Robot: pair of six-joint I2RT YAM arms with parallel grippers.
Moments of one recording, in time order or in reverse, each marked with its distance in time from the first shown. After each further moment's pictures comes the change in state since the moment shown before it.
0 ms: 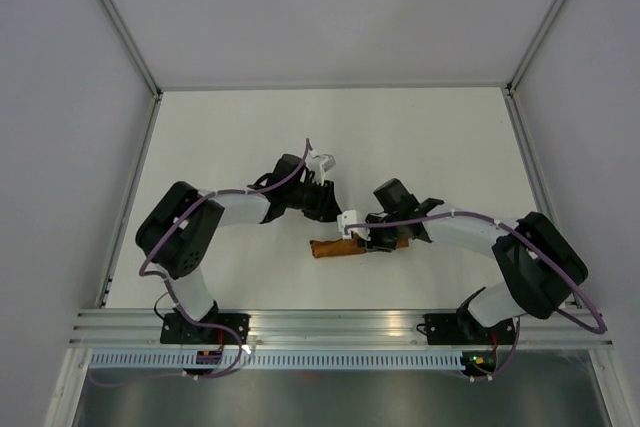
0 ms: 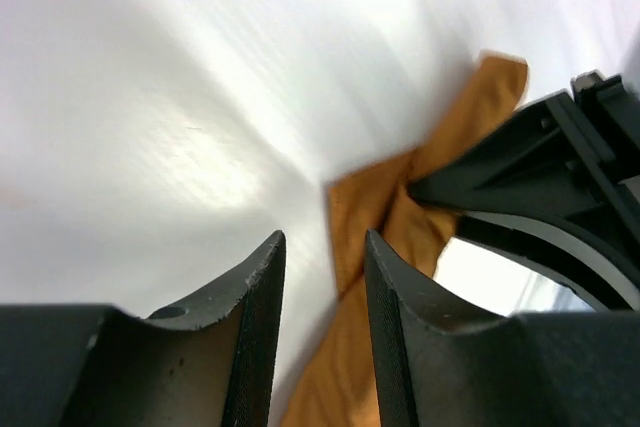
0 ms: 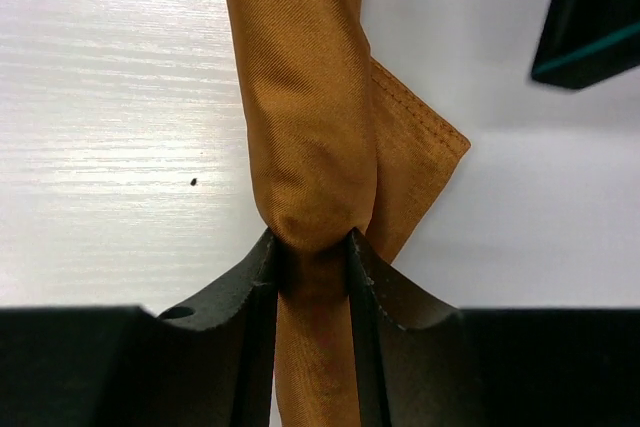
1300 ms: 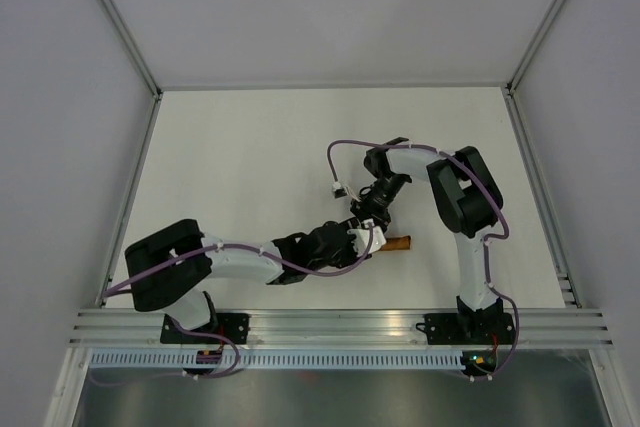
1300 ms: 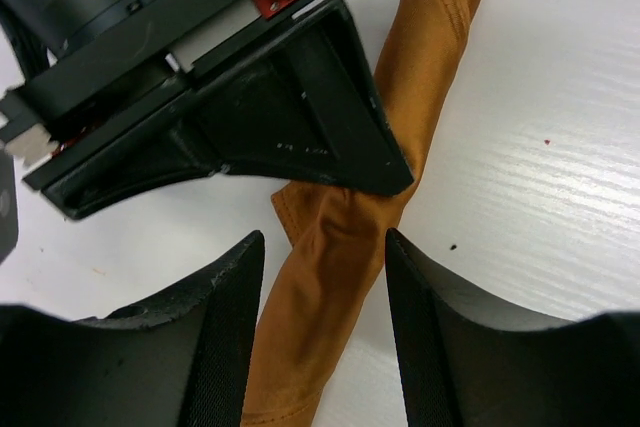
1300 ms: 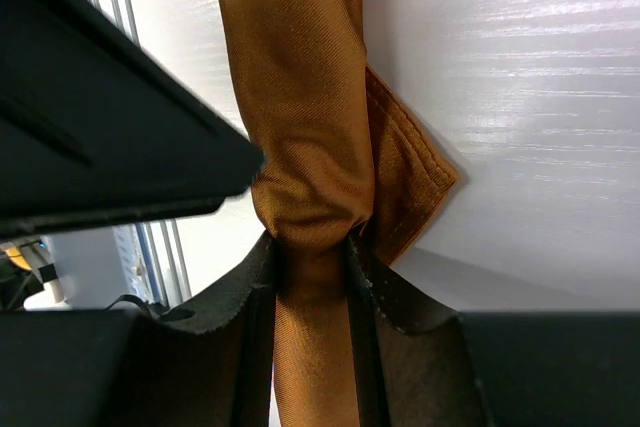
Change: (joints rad) left arm -0.557 -0.243 -0.232 0.191 -0.825 0.631; right arm -0.201 0.694 0.760 -0.923 -0.374 -0.069
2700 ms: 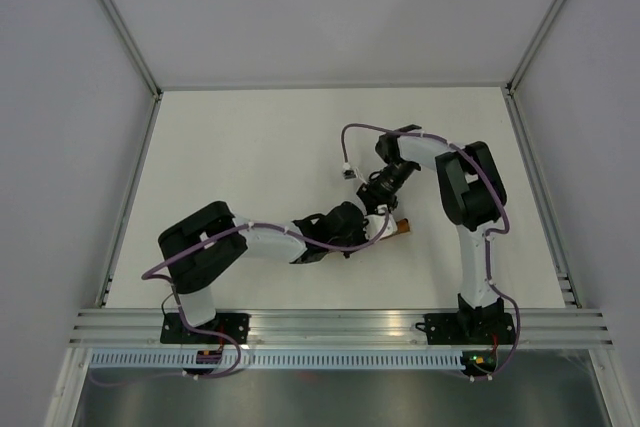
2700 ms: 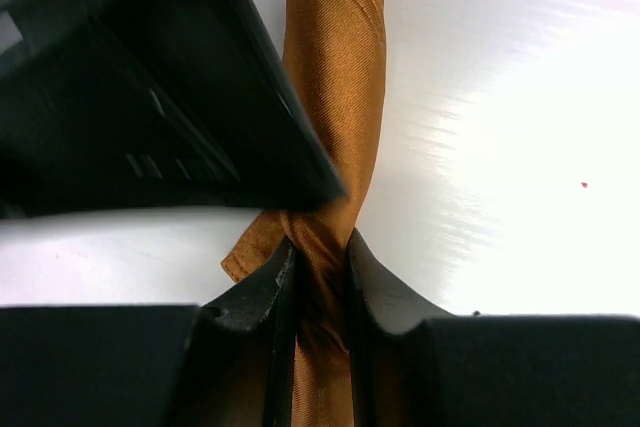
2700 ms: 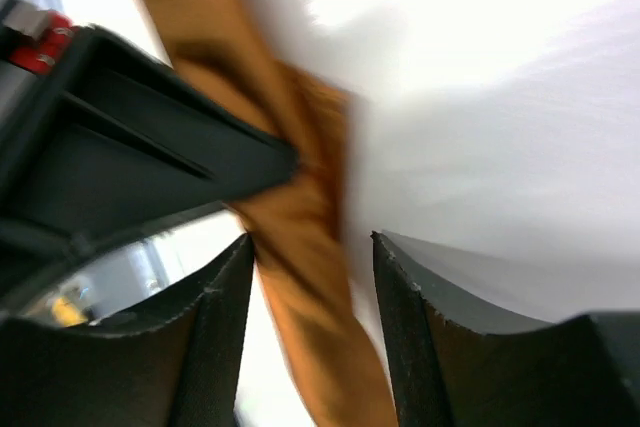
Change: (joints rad) left arm 0.083 0.221 0.208 -0.134 0.186 0.010; right arm -0.090 0.038 0.099 -0.053 0.018 0.121
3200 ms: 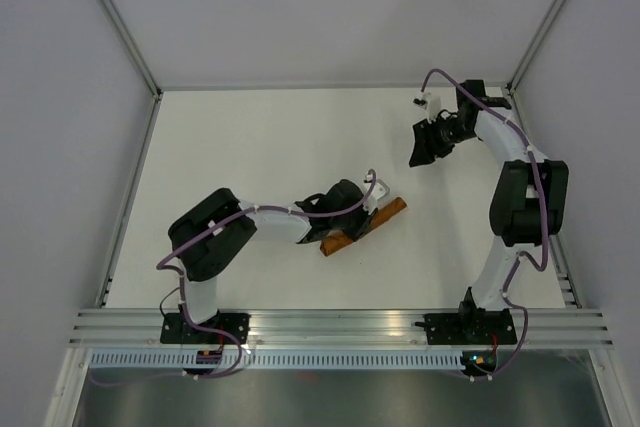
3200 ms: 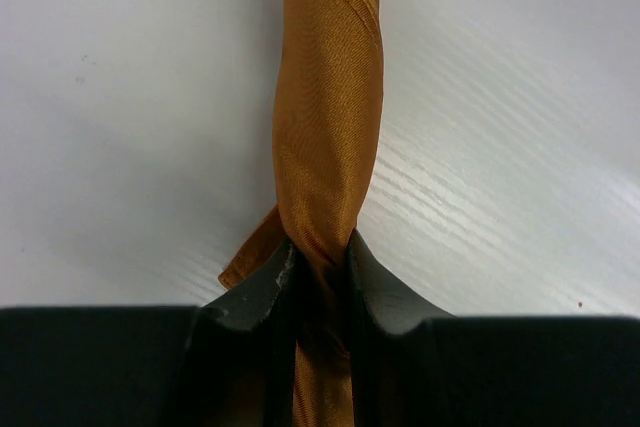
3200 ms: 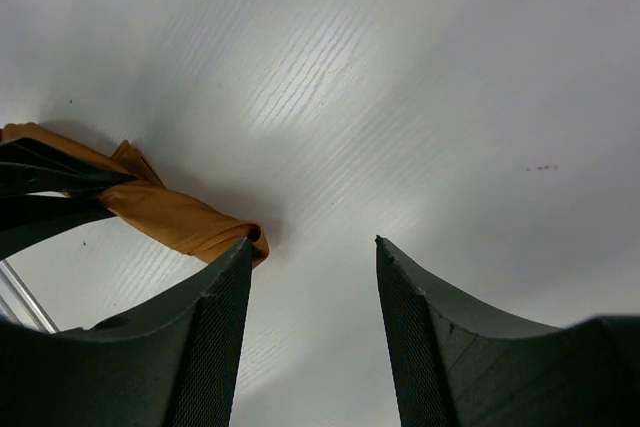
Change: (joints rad) left arm 0.121 0.079 0.110 -0.045 0.095 -0.326; right arm -0.374 -0.225 0.072 0.315 0.097 0.286
